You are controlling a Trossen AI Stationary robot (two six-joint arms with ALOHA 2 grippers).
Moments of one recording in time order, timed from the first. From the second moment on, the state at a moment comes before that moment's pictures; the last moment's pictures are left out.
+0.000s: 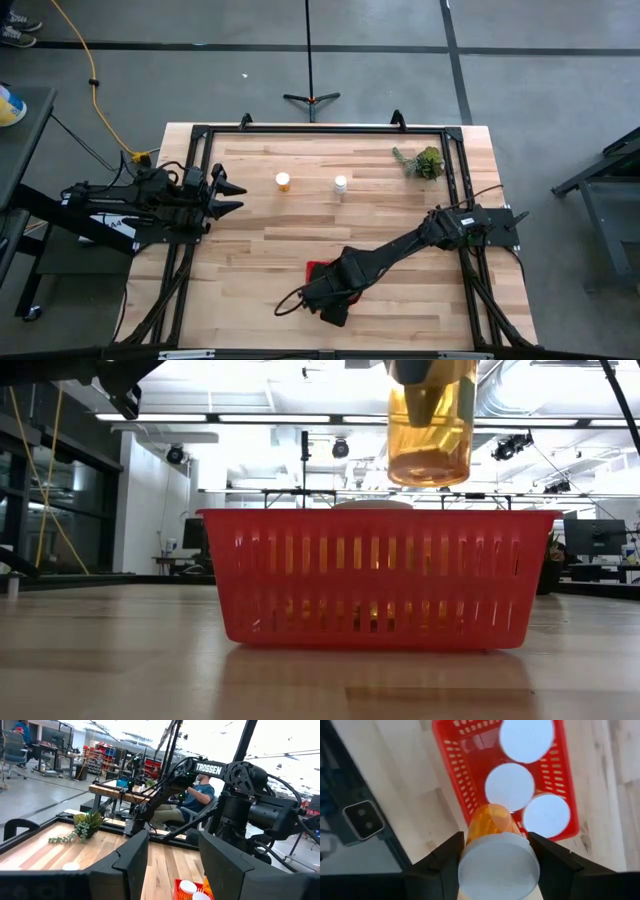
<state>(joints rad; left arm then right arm) -0.05 0.24 0.32 0.06 -0.02 -0.25 0.46 2.33 2.36 -1.50 0.00 0.83</state>
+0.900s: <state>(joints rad) -0.05 0.24 0.32 0.05 -0.02 -0.25 0.51 2.33 2.34 -1.51 0.05 0.92</state>
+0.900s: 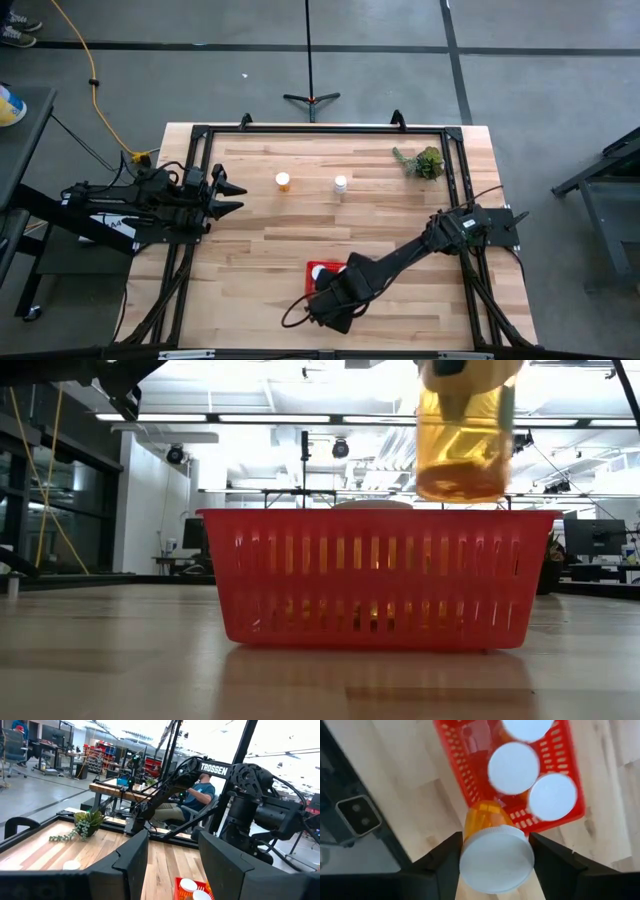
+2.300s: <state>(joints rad) -0.05 0.24 0.32 0.05 -0.01 -0.27 0.36 2.34 2.34 -1.56 0.30 0.83</state>
